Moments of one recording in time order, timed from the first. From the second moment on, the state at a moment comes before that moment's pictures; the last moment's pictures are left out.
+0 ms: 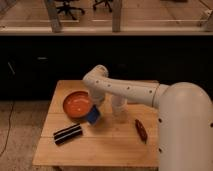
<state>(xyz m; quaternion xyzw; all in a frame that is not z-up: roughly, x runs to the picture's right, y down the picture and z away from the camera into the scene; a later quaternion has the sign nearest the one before) -0.046 0.100 0.838 -0.30 -0.13 -0.31 0.89</state>
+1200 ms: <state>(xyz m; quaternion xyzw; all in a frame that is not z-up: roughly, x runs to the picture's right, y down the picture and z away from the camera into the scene) -0.081 0.061 0.849 -0.29 -0.13 -0.34 0.89</state>
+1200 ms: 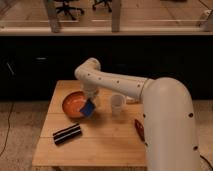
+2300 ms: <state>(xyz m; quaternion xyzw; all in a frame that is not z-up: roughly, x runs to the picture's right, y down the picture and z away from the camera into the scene) -0.087 0.041 0.857 -0.28 -0.12 -0.35 0.88</state>
